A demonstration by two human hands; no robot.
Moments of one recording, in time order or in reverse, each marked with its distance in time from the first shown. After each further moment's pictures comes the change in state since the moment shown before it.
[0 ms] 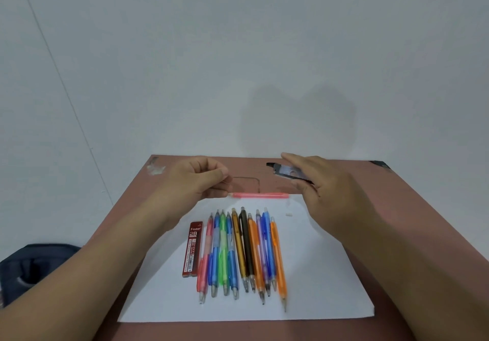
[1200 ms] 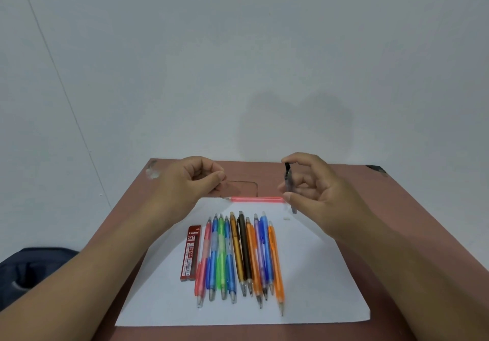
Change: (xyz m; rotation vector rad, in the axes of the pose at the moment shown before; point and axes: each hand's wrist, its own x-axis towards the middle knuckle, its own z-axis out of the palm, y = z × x) left_hand -0.007 0.005 -0.001 0.216 0.129 0.198; right_hand -0.005 -0.021 -0.018 0.573 -0.140 0.252
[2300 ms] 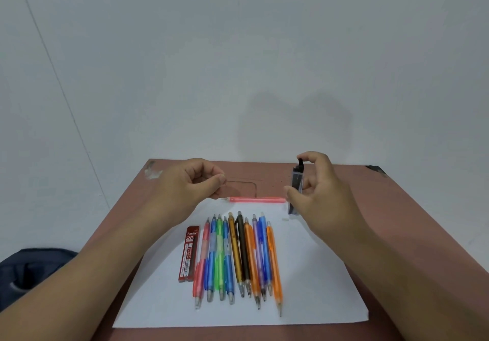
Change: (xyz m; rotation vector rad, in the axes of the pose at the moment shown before) left_hand 0.008 -0.018 0.001 0.023 -0.043 0.047; right_hand 0.007 0.003 0.015 -0.205 0.255 0.149
